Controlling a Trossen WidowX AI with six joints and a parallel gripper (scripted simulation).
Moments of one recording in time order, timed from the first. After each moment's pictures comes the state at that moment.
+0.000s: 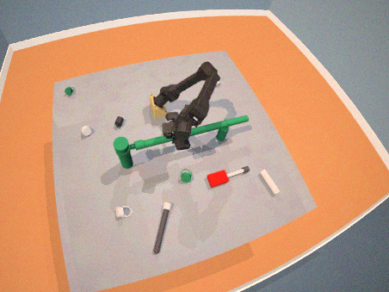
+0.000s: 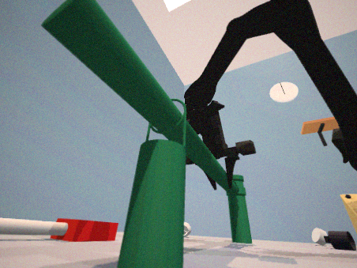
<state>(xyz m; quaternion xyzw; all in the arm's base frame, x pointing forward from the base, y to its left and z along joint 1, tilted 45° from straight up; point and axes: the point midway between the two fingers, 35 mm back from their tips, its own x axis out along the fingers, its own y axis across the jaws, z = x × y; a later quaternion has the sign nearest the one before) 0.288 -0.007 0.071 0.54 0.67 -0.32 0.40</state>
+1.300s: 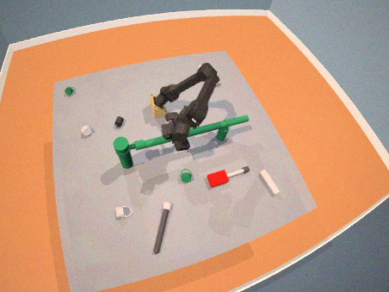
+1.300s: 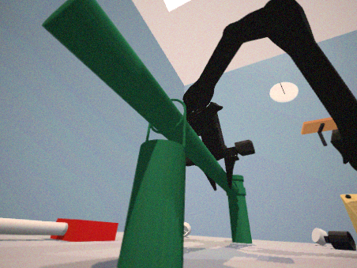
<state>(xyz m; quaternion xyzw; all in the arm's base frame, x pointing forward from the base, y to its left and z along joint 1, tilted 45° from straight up) 0.289 -0.007 0.070 0.54 0.68 -0.31 0.38</state>
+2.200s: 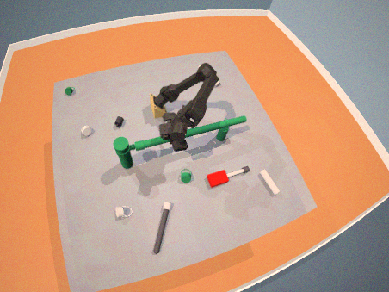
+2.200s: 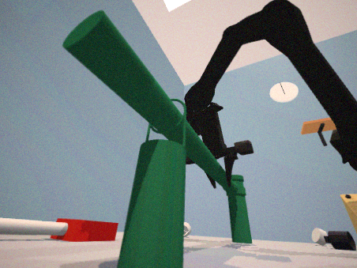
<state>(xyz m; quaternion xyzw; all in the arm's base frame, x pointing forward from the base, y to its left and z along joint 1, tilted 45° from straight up) 0.295 -0.020 0.066 0.54 0.67 -0.32 0.39</state>
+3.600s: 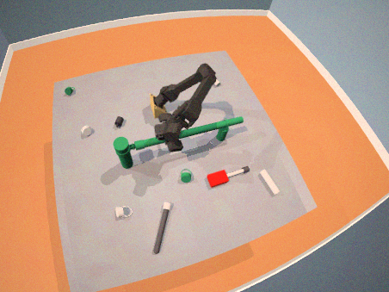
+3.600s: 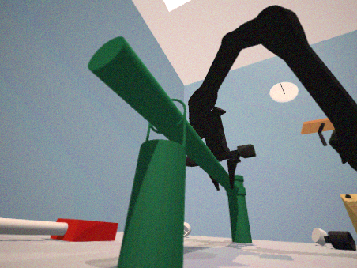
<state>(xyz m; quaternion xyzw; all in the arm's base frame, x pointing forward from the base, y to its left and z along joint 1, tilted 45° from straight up) 0.294 -0.034 0.051 0.54 0.67 -0.32 0.39</state>
